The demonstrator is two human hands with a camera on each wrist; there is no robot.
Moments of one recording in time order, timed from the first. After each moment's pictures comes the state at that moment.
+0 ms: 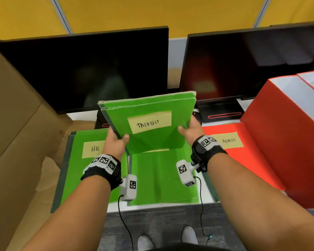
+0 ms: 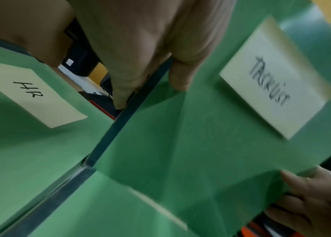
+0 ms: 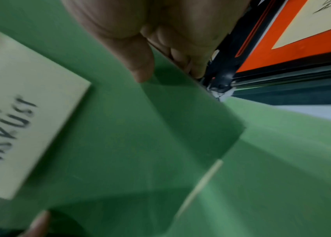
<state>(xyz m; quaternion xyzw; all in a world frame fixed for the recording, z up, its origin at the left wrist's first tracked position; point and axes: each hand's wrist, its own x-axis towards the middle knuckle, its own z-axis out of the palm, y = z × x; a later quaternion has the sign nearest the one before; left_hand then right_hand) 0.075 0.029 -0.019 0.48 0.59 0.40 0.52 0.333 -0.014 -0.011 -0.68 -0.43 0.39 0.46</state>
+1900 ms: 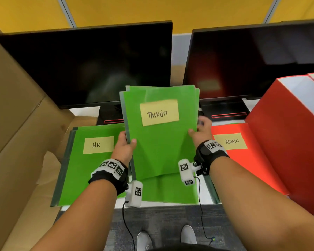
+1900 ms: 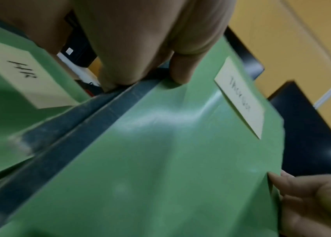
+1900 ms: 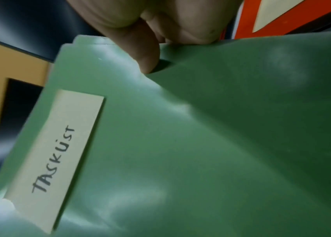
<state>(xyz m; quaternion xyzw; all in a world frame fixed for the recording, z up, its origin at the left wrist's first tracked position) 0.094 0.005 -0.033 0.49 0.61 0.32 0.53 0.347 -0.020 -0.034 -0.71 -0.31 0.36 0.52</state>
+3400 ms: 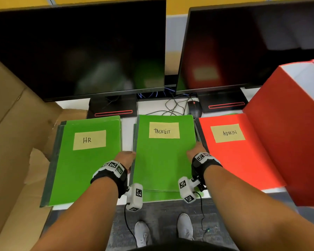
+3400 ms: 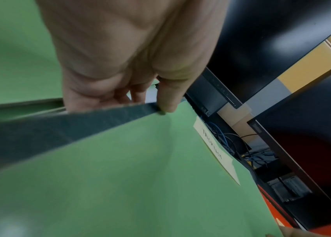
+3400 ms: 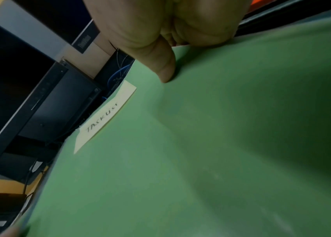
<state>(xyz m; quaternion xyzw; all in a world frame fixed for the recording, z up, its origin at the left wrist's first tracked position) 0.094 0.004 -0.104 0.42 0.71 0.09 0.56 0.354 -0.051 -0.106 -0.86 -0.28 0.41 0.13</state>
